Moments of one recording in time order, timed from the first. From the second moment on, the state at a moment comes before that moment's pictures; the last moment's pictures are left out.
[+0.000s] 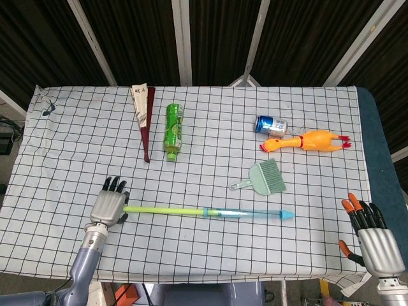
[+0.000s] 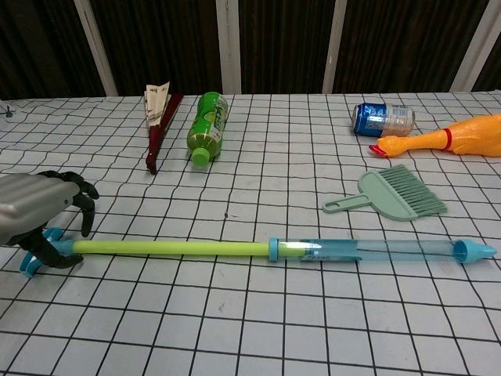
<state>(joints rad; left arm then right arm) -0.47 -1.61 -0.09 -1.65 0.98 1.22 0.90 0.02 -1.09 -0.04 -1.65 -1.62 1.52 -0.08</state>
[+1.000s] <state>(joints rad) -0.50 -1.60 -0.07 -1.65 1.01 1.24 0.86 0.01 -1.09 -0.04 -1.65 -1.63 1.51 -0.09</state>
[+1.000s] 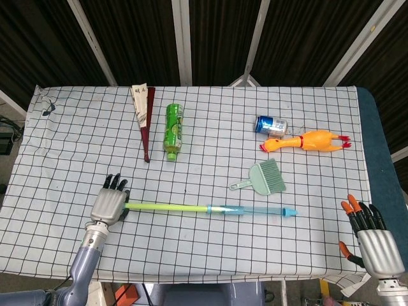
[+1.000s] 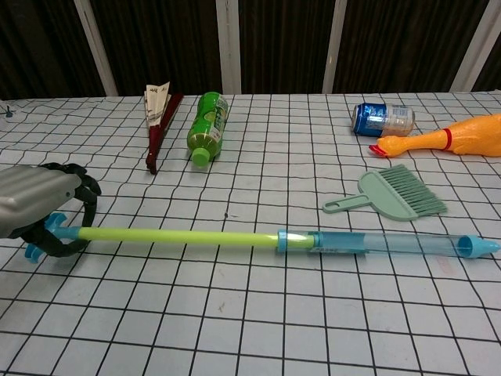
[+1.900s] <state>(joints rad) -0.53 -1.55 -0.07 -1.77 1.01 1.25 0.91 0.21 -1.23 0.07 -1.92 -1.30 1.21 -0.50</state>
